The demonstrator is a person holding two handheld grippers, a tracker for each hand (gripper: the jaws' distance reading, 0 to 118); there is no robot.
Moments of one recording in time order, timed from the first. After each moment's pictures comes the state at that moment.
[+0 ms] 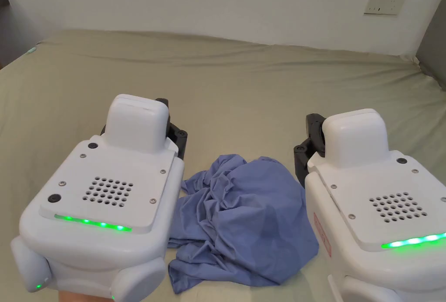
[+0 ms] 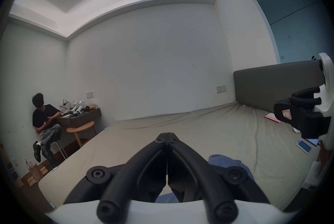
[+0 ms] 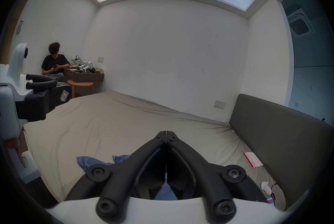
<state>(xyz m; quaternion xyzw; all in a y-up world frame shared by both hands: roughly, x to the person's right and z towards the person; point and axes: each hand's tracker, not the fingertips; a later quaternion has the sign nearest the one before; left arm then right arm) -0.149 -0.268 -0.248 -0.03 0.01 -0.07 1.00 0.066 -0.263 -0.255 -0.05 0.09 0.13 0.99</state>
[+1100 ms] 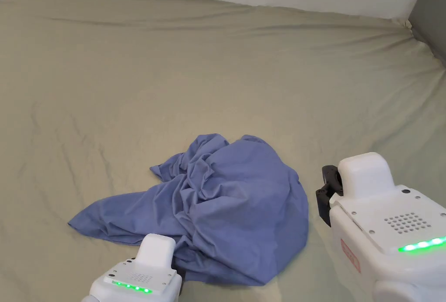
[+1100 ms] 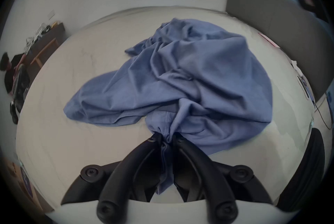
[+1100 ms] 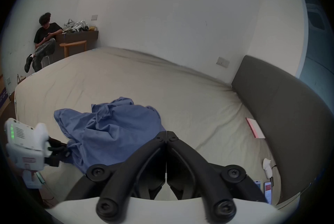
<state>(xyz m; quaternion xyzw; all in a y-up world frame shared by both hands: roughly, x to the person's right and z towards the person) -0.131 -0.515 -0.312 -0.44 -0.07 -0.05 0.89 0.133 -0.368 -0.345 -0.25 0.08 0.17 0.95</state>
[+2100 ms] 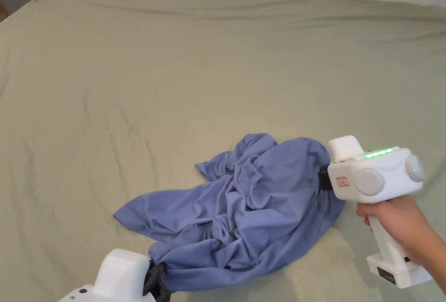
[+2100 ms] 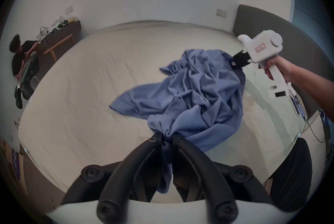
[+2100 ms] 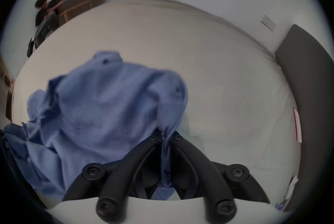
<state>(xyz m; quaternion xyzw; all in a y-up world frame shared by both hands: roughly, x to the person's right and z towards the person) -0.209 -0.447 -0.257 -0.40 -0.03 0.01 0.92 0.115 -0.482 -0.548 -0.44 0.16 0.16 0.87</state>
